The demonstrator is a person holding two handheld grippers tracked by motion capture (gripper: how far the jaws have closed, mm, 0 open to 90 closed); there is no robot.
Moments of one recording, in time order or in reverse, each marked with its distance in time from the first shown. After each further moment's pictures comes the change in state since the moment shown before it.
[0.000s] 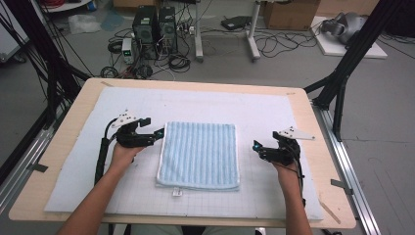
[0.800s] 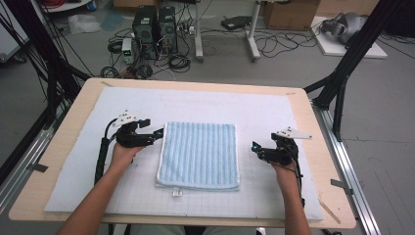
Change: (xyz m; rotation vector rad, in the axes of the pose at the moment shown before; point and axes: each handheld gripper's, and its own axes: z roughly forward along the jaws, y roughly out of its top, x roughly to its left) left arm 0.008 -0.005 0.006 0.031 0.033 -0.018; right arm 0.002 -0.003 0.007 0.040 0.005 0.008
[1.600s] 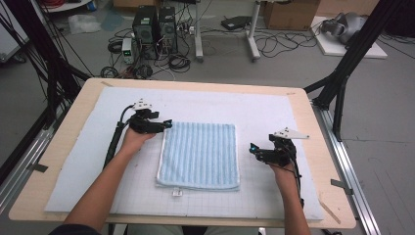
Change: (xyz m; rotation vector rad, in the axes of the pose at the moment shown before) left arm 0.014 0.018 0.060 0.205 0.051 0.042; right arm 0.004 -0.001 0.002 0.022 0.020 0.001
